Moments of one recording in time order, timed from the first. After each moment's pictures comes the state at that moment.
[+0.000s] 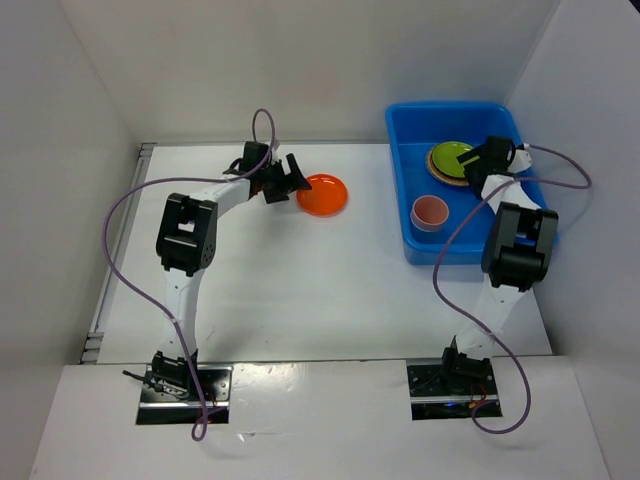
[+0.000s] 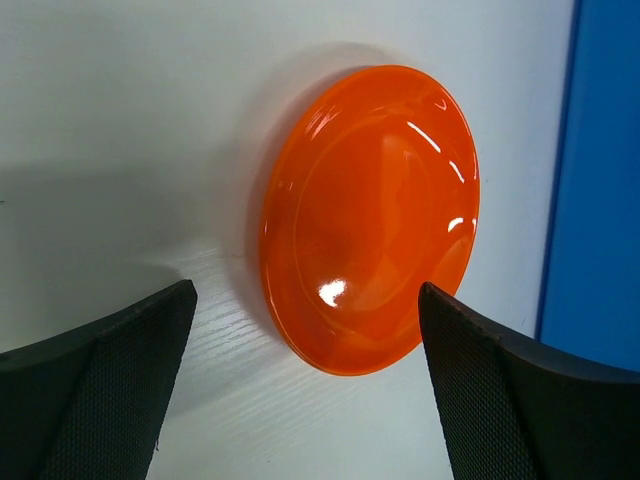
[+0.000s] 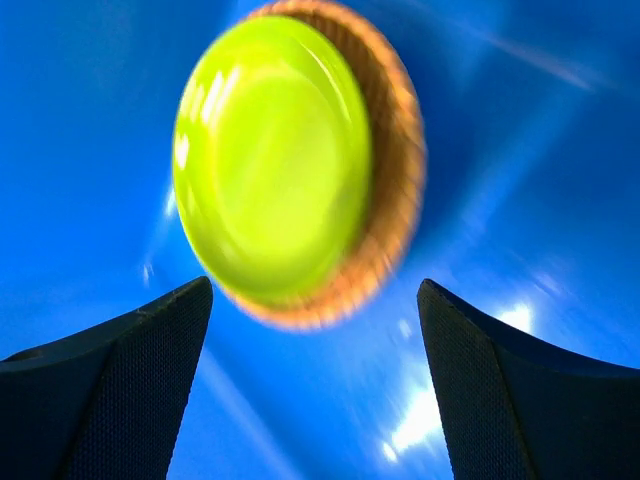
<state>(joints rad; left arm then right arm) -0.24 2.31 1.75 -0.15 0.39 -0.61 -0.25 2.04 1.51 -0.07 0.16 0.91</state>
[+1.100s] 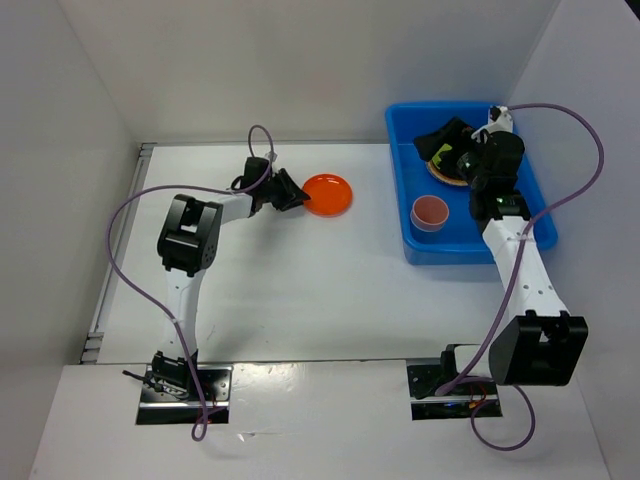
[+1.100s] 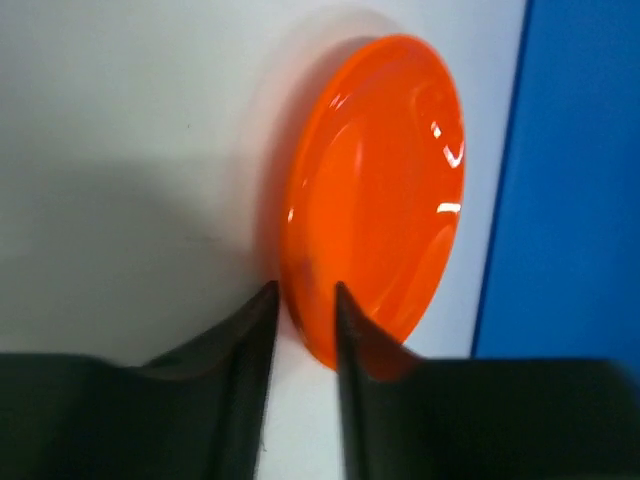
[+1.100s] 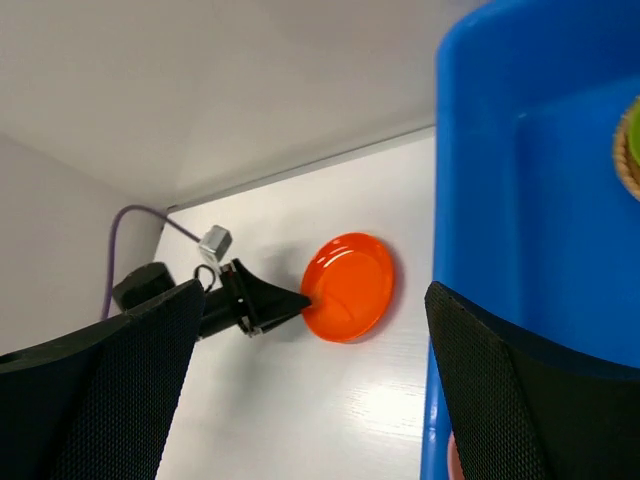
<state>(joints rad) -0.25 2.31 1.55 0.16 0.46 -0.84 -0.04 1.29 1.19 -0.04 -0.29 0.60</state>
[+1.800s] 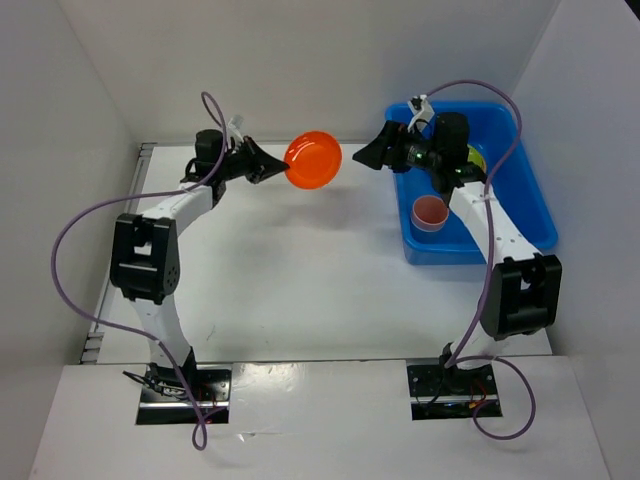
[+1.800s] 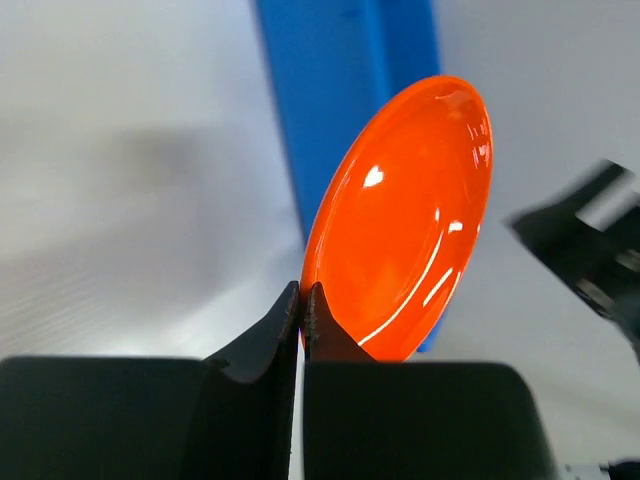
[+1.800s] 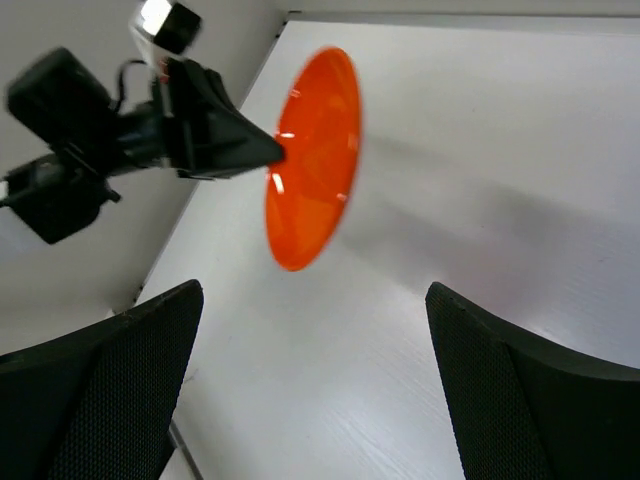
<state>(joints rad) -0.12 1.95 1.39 0.24 0.73 -0.93 0.14 1.57 1.39 -0.09 -0.67 0.46</state>
